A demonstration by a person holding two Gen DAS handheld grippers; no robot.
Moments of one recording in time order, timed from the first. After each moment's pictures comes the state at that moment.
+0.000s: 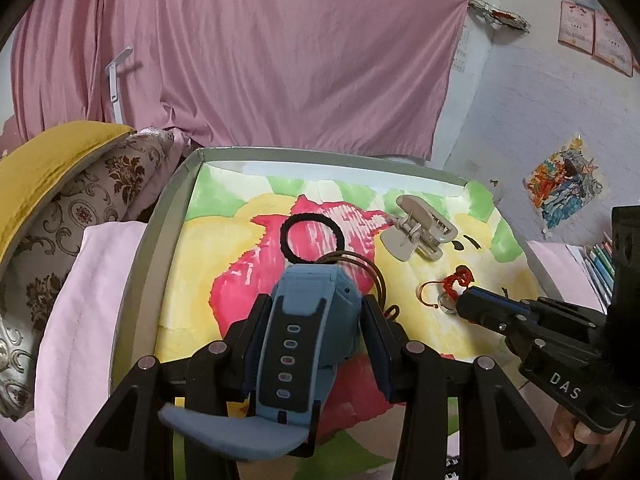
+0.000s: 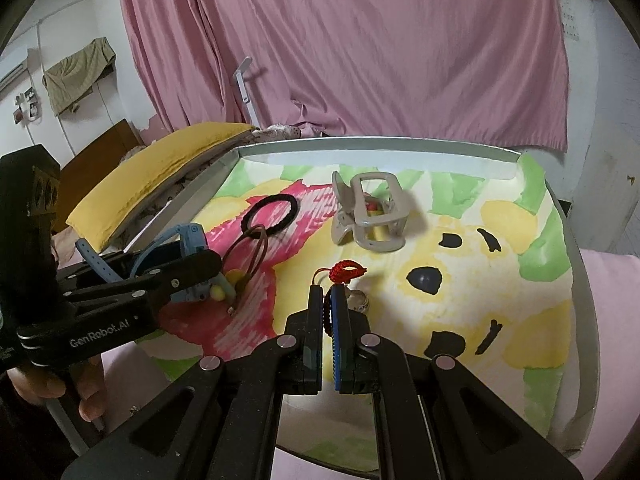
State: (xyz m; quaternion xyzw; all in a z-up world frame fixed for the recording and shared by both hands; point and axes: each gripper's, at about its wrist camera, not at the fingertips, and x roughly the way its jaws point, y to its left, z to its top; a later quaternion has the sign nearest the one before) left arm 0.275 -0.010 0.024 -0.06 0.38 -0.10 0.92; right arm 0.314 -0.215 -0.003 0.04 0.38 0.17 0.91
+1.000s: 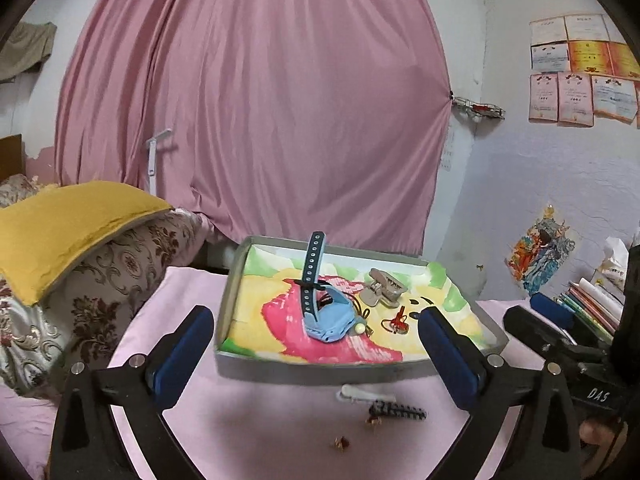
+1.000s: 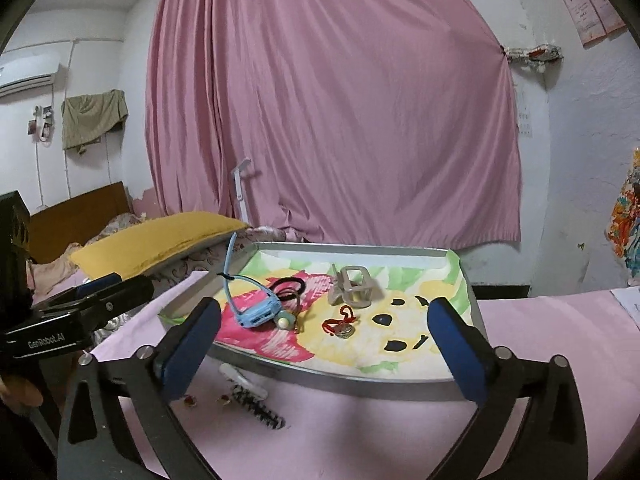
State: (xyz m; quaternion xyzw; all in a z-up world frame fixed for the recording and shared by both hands) left arm 0.136 0.018 0.071 -0.09 0.19 -0.06 0.98; right arm 0.167 -0.228 0.065 0.02 0.16 0.12 0.98
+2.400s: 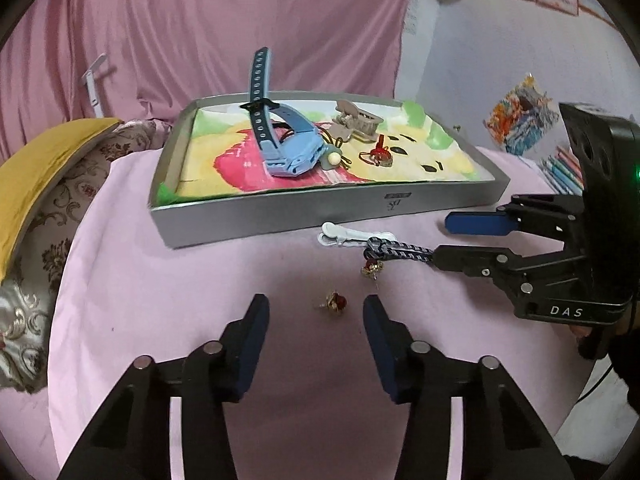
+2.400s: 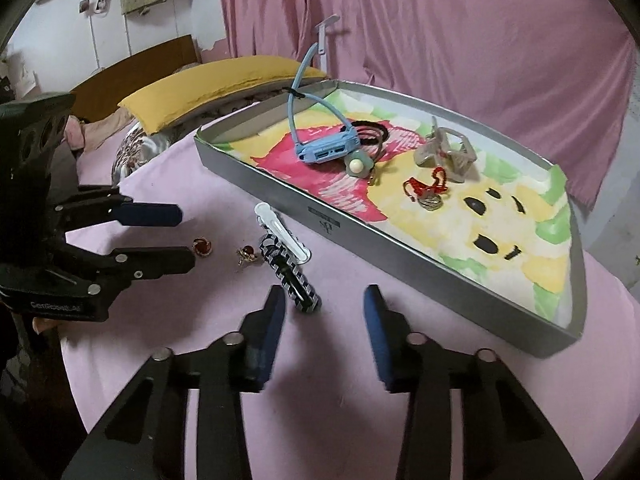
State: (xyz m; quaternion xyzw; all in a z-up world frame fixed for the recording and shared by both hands) left arm 0.153 -0.004 0.008 0.01 0.41 -0.15 0.90; right arm 0.211 -0.191 0.006 -0.12 0.39 0.26 0.87
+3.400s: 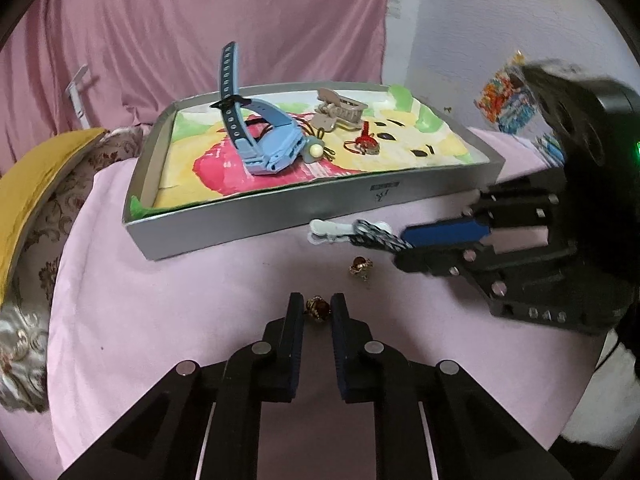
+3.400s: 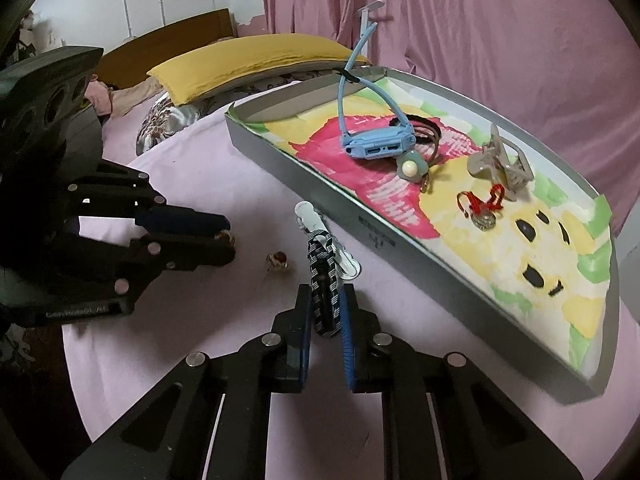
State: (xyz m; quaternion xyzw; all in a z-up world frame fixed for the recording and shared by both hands) left arm 0.158 -0.015 0.006 0.03 0.42 -0.16 0.89; right arm 0.218 -0.164 0.000 -0.15 0.41 0.31 0.84
